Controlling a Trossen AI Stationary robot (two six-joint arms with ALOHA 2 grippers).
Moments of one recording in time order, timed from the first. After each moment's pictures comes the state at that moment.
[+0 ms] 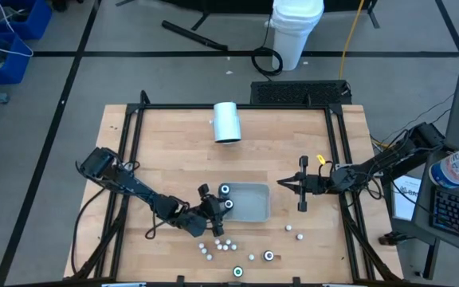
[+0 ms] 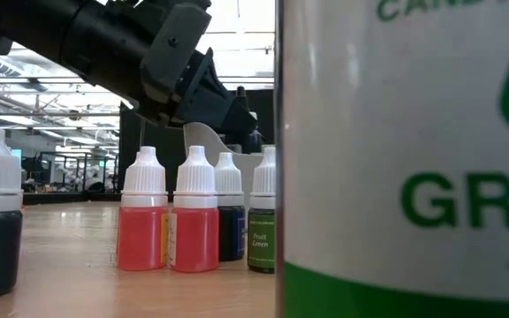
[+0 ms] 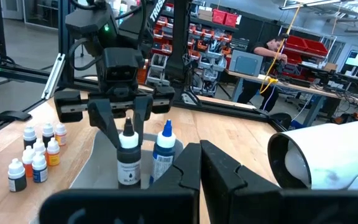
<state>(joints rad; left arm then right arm) -0.50 1.86 0.87 0.38 -0.76 -0.34 0.43 0.93 0.17 0.75 0.50 -0.18</state>
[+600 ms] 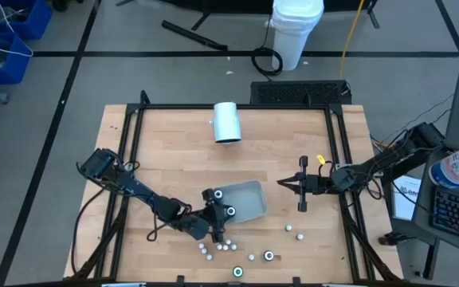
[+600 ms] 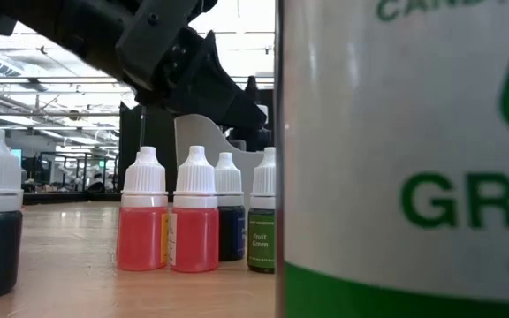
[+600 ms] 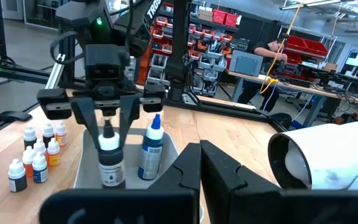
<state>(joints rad) -0.51 1.87 0.95 0.34 -0.69 -0.24 0.43 0.93 0.17 0.75 0.50 -0.18</state>
